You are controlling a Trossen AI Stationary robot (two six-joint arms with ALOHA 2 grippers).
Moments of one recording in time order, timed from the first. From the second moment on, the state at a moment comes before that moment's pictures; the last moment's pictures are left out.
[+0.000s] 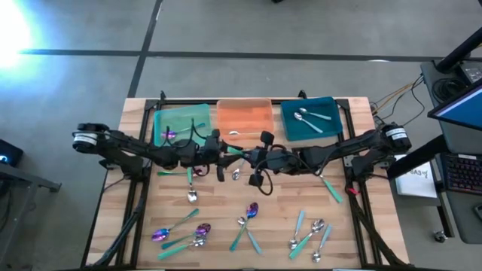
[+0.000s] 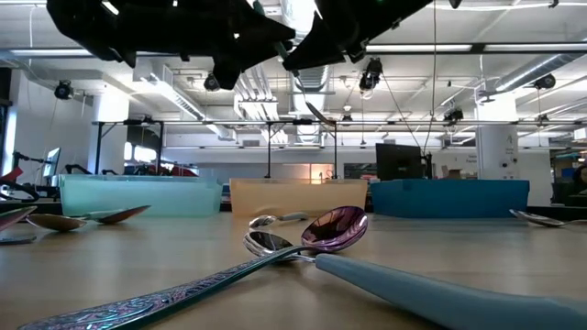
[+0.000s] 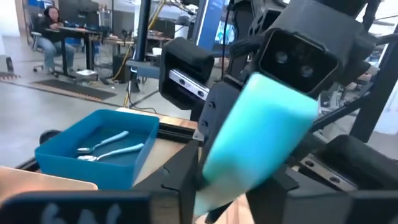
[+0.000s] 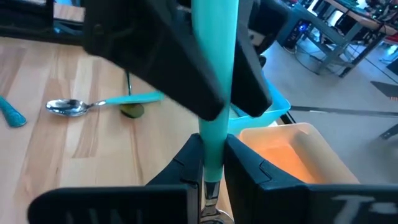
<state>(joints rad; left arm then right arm) -0.04 1.43 0.61 0.87 -0.18 -0.15 0.14 1.59 1.09 0.08 0.48 -0.10</state>
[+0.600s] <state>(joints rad) 0.09 1.41 0.66 0.73 -0.14 -0.14 0.12 1.52 1.09 0.04 0.51 -0.11</state>
